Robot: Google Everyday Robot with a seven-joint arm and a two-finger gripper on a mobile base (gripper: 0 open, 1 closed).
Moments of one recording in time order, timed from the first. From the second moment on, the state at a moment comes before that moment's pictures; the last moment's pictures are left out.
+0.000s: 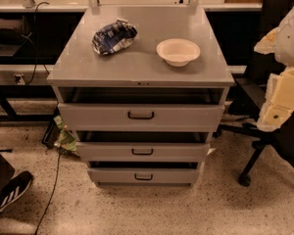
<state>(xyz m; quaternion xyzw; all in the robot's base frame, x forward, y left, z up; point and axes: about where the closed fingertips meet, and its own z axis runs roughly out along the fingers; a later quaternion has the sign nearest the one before) 0.438 -0.217 0.976 -0.60 0.78 -0.03 0.16</state>
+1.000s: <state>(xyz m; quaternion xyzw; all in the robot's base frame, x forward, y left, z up) 0.466 -0.206 0.925 -0.57 0.79 -0.03 0.22</state>
